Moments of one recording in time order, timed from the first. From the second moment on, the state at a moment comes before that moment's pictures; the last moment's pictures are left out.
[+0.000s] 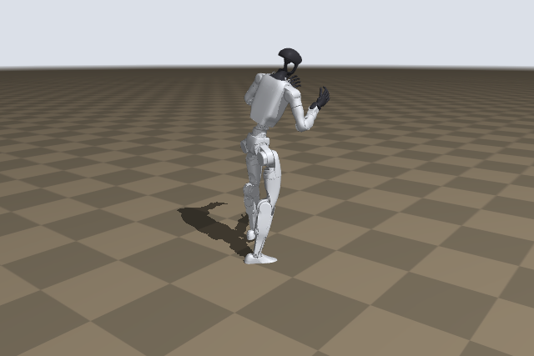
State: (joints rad) left arm -0.17 0.51 -0.22 -0.48 -0.56 -0.45 0.34; right arm -0.37 -0.66 0.28 -0.41 0.24 -0.28 -0.48; waist 0.16 0.13 0.19; left_leg -0.19 0.03 0.38 -0.05 -0.06 -0.17; right_leg -0.06 -0.26 -0.30 0.17 -0.12 0.23
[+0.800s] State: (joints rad) left arm -0.29 0.56 -0.20 -0.40 -0.59 -0.42 0.38; right arm -0.45 -0.51 0.30 -0.38 0.28 -0.27 -0.48; waist 0.14 -0.10 0.15; left_leg 0.02 0.11 0.36 -0.04 -0.15 -0.13; right_leg -0.21 -0.18 -0.28 0.47 0.02 0.12
